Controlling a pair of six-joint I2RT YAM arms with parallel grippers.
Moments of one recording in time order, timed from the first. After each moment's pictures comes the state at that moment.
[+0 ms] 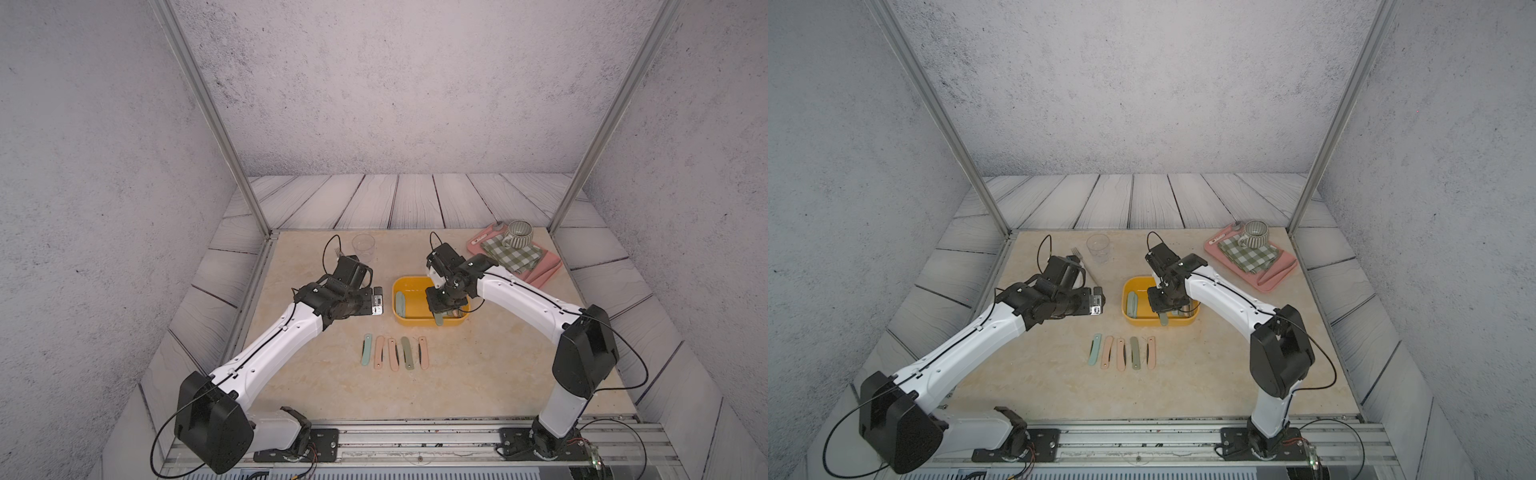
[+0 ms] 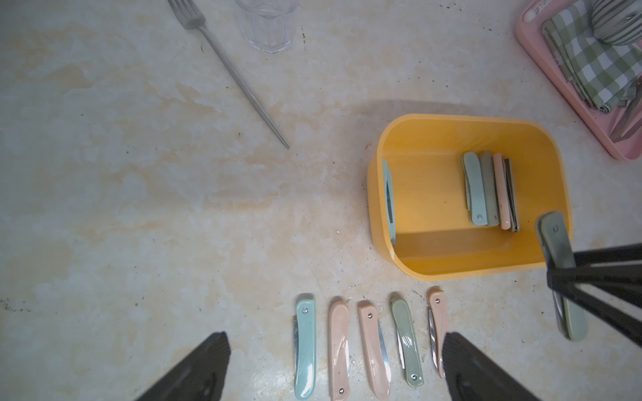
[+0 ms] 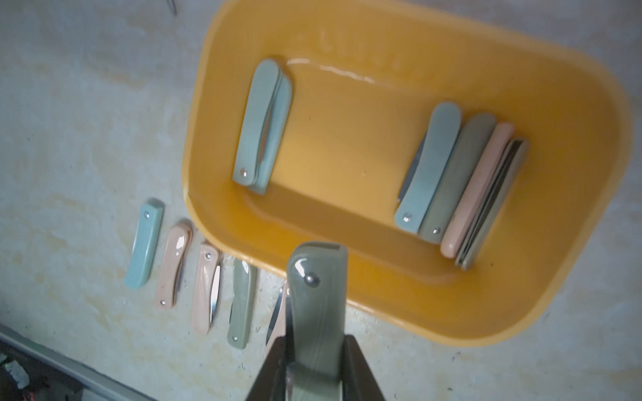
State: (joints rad) left arm -0.56 1.31 1.12 -0.75 -0.08 -0.49; right arm 0.69 1.73 1.47 -0.99 -0.08 0.37
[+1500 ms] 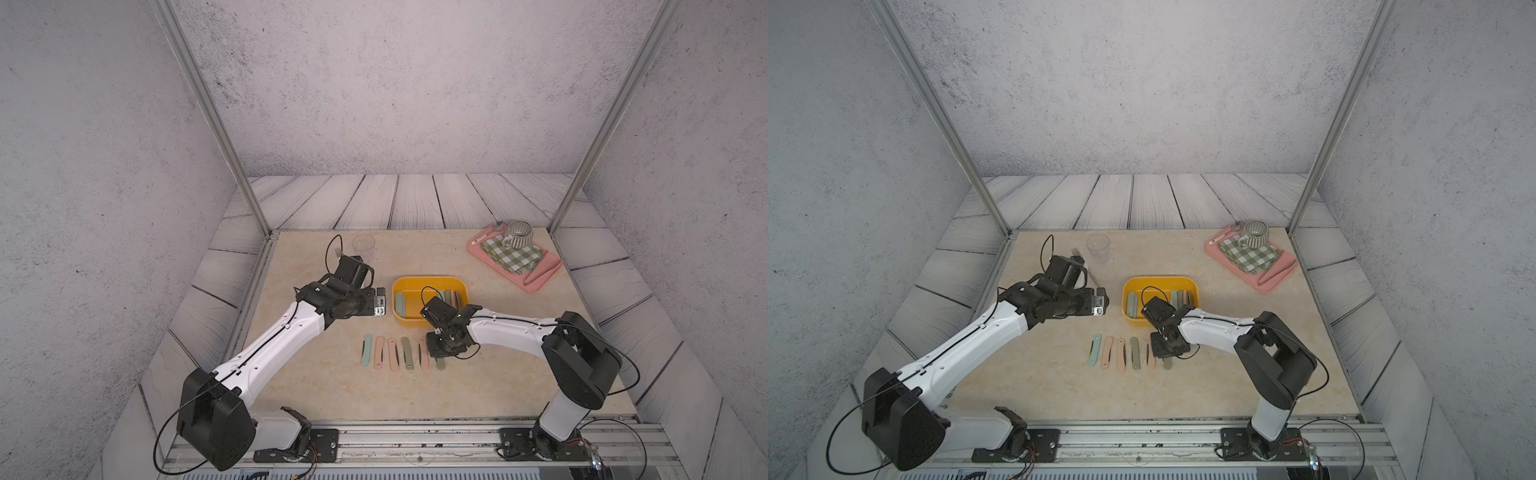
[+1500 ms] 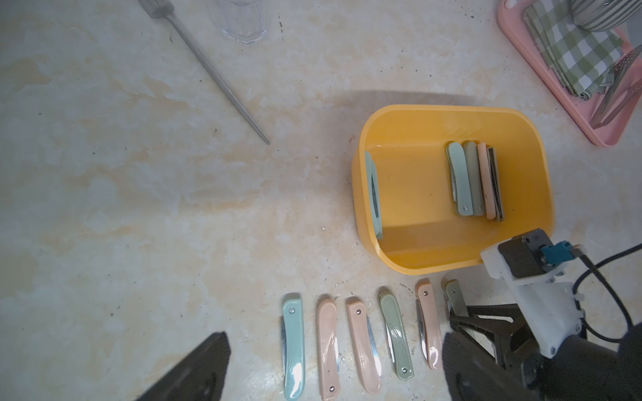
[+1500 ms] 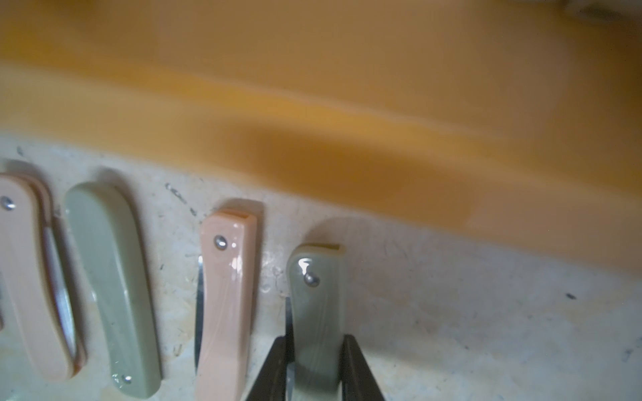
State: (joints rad) left arm -0.56 1.33 1.13 -0.73 -0.02 -0.48; right arm 0.82 1.71 1.00 -0.63 0.01 0.61
